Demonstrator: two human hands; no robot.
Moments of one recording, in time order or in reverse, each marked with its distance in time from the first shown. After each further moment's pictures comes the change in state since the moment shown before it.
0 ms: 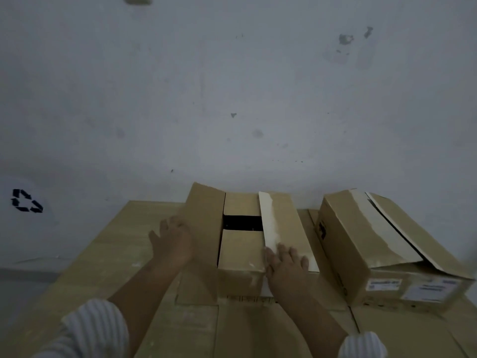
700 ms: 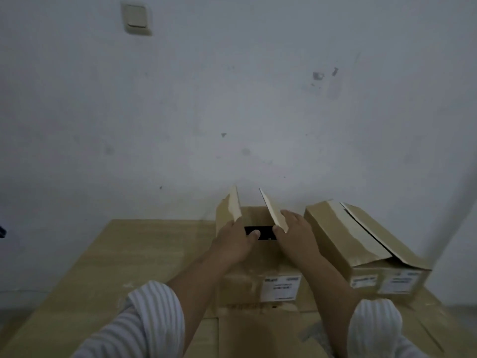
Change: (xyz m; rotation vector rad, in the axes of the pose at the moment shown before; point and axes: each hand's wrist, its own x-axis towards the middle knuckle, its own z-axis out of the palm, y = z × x) left_hand -0.048 0.085 -0.049 -0.554 -0.200 0.435; right_hand 0.003 -0.026 -0.116 0.423 0.316 0.128
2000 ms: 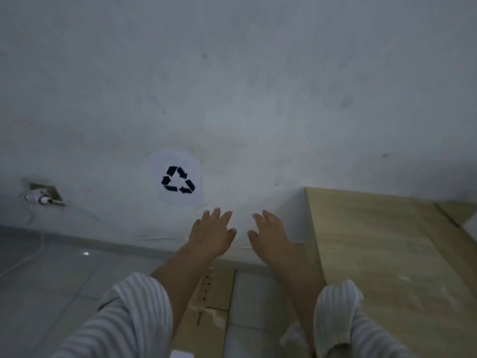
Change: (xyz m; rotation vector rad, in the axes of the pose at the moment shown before) left_hand -0.059 -0.698 -0.368 0.450 0.006 -0.190; right_hand -0.086 -0.549 0.577 -0.068 -0.363 -0.212
